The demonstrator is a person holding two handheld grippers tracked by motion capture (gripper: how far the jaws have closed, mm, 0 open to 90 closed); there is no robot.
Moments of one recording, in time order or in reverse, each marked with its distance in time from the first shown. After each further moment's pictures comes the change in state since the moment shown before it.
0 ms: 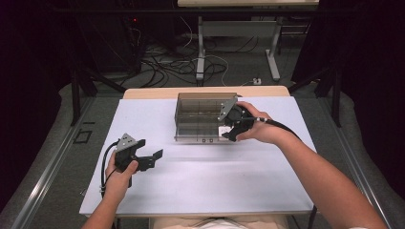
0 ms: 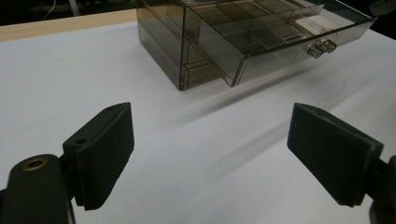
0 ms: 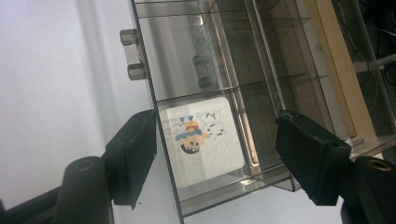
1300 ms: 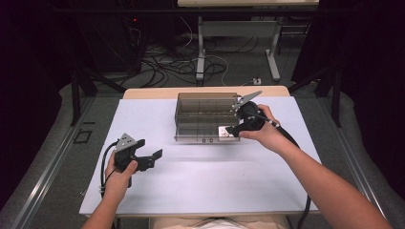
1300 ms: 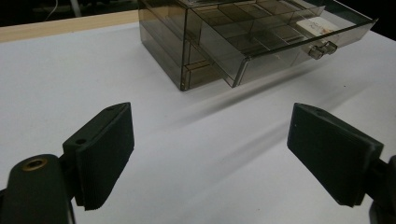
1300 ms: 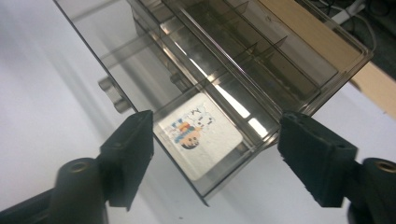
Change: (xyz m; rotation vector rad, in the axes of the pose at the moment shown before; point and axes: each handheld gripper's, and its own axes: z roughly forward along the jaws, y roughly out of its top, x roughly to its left) left arm 0.000 0.000 -0.002 -0.005 0.003 -0.002; right arm 0.002 -0.025 -0.024 -0.129 -0.057 0.491
